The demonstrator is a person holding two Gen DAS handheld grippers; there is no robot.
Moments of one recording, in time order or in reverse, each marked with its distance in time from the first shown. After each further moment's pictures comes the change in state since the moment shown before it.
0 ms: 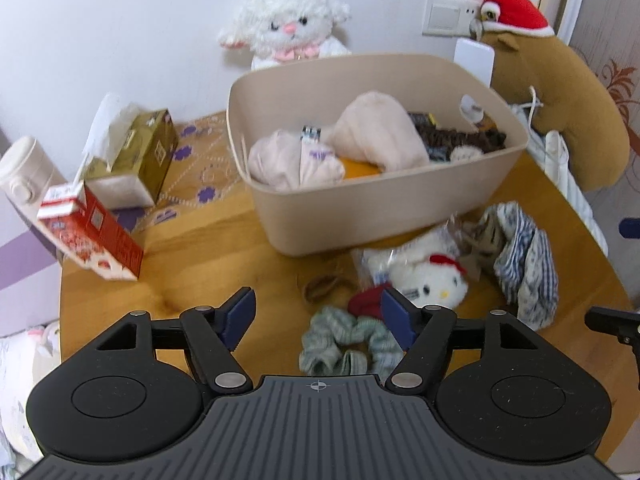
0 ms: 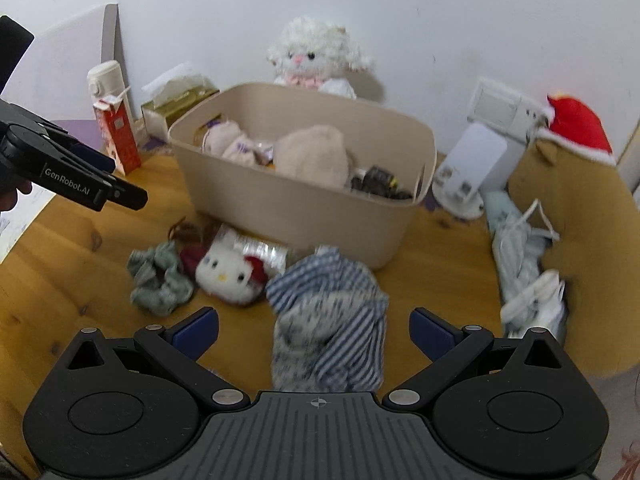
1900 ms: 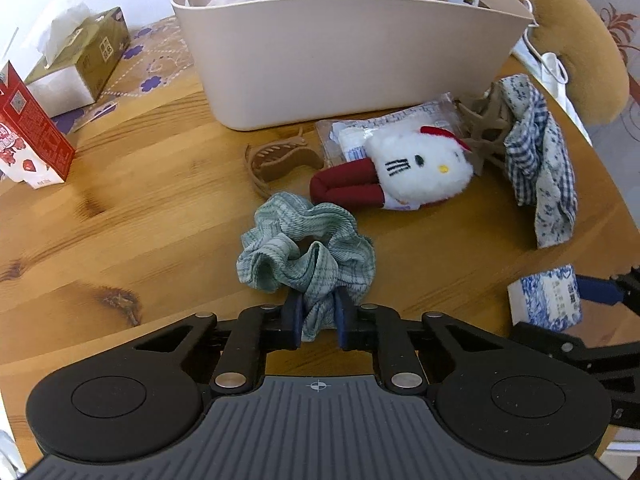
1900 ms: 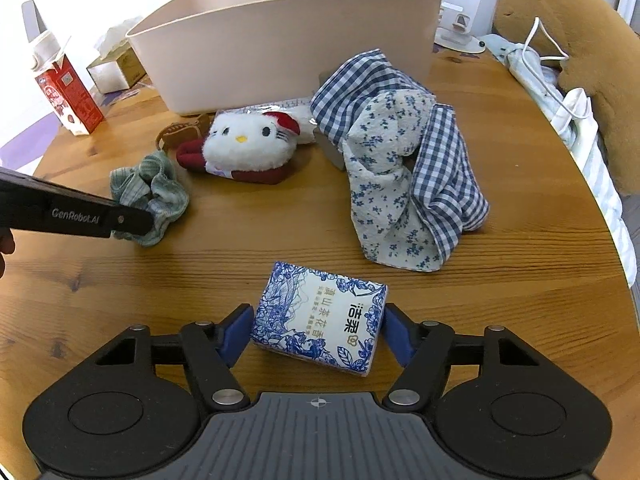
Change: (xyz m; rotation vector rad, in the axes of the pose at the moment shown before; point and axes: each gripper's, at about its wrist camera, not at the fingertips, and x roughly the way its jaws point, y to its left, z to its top) left arm 0.067 -0.019 -0.063 -0.001 0.161 -0.076; right arm 0.069 0.055 -0.070 0.334 0.174 -0.015
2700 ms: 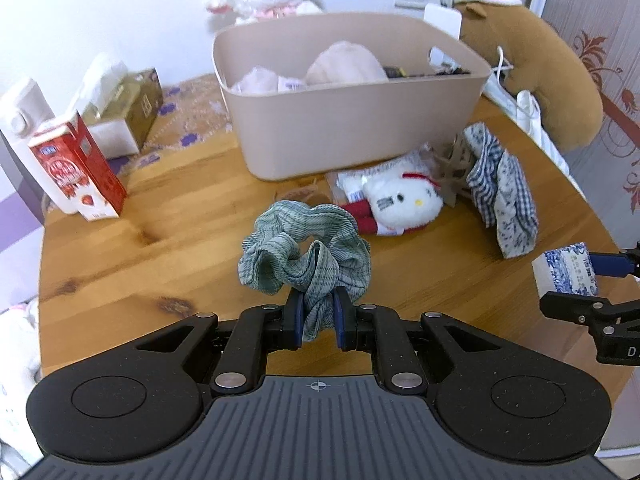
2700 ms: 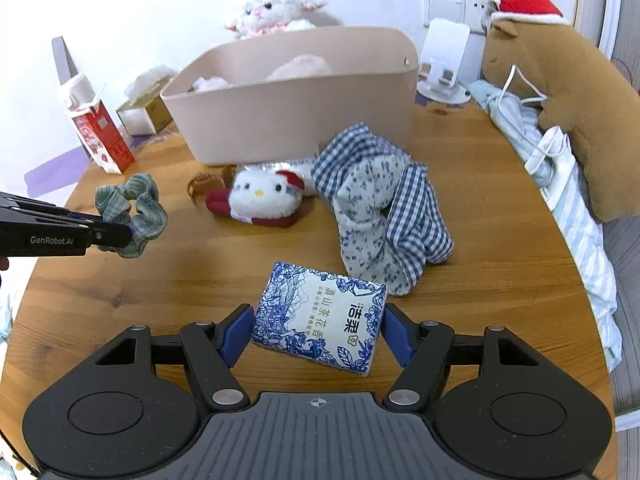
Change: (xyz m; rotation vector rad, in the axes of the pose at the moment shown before) left arm -0.077 0.004 -0.019 0.026 -0.165 0.027; right arm -0.064 -0.009 -0.004 -0.011 -0.130 0.037
